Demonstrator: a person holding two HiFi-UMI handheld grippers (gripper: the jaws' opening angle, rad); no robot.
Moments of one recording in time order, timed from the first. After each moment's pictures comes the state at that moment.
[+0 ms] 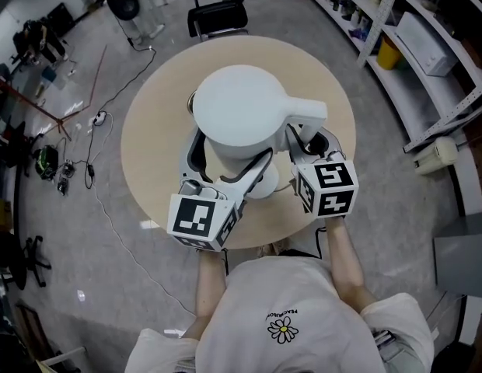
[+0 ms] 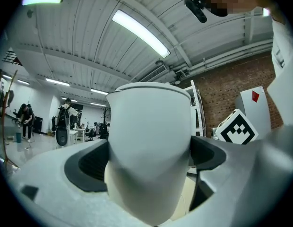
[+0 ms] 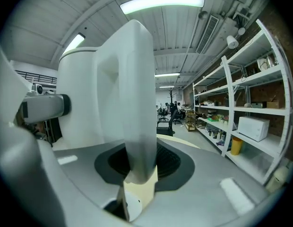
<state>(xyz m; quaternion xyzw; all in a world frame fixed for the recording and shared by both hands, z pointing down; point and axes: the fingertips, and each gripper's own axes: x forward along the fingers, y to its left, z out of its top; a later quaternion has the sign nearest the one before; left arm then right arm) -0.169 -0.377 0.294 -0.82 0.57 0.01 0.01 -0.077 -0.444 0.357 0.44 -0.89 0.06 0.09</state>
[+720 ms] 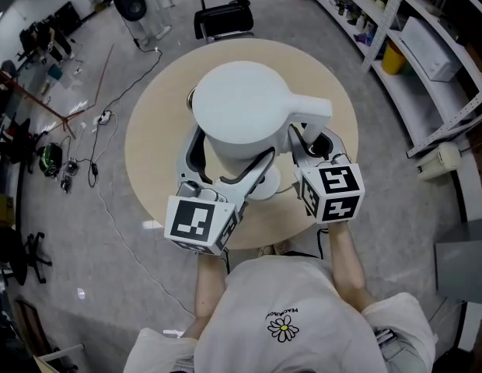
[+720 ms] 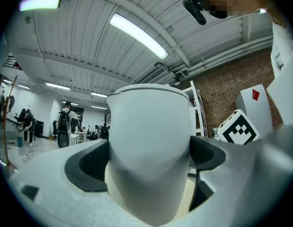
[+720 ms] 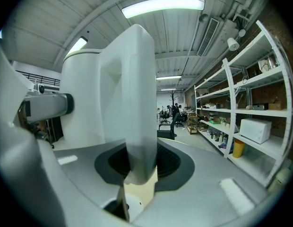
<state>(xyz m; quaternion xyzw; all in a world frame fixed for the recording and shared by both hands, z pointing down) -0.165 -0.370 0.273 -0.81 0.58 0.01 0.03 -0.075 -0.437 0.337 0.43 -0.90 0.05 0.08</state>
